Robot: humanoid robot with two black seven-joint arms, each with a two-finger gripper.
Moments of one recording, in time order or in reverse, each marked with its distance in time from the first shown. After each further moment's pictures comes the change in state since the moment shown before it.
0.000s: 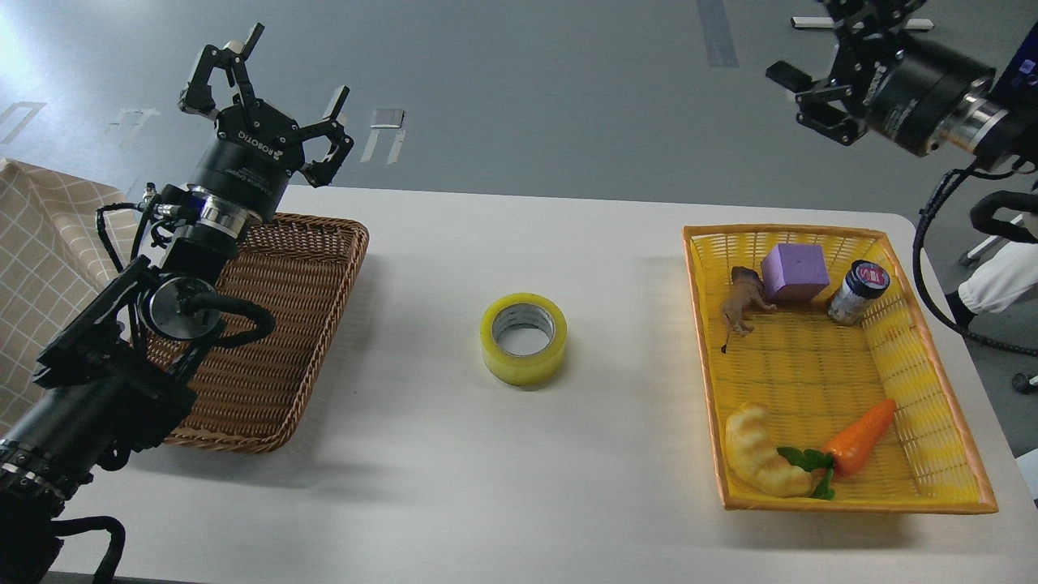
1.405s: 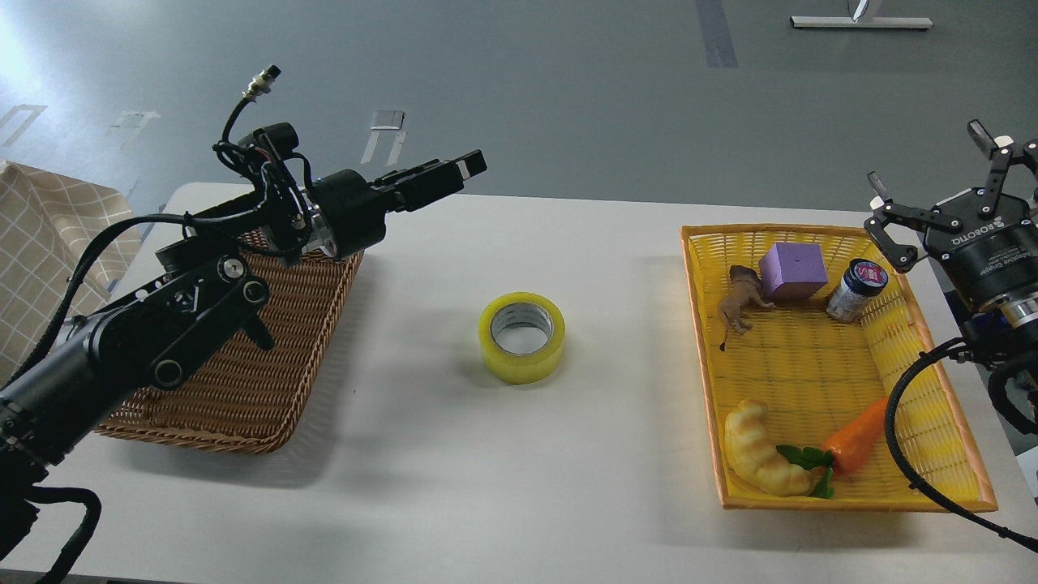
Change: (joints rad) left arm -0.142 0.057 0.279 -0.150 1.508 0.245 -0.022; right arm -0.395 0.086 0.104 -0.017 0.563 0.000 -0.051
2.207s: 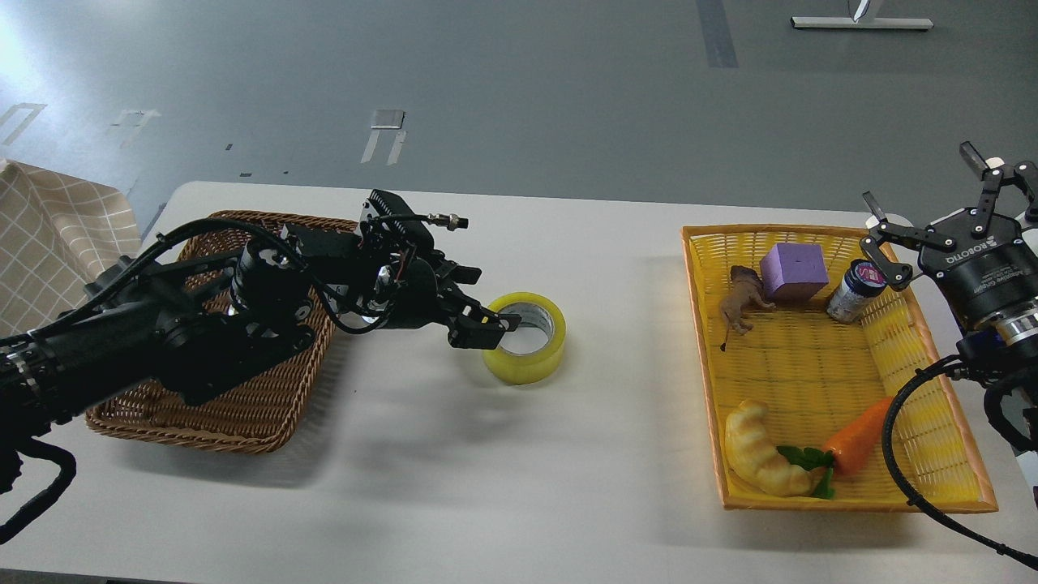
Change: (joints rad) left arm -0.222 0.009 0.500 0.020 0.259 -0.096 0.008; right arm -0.033 0.011 -0.001 0.002 -0.004 0.000 0.001
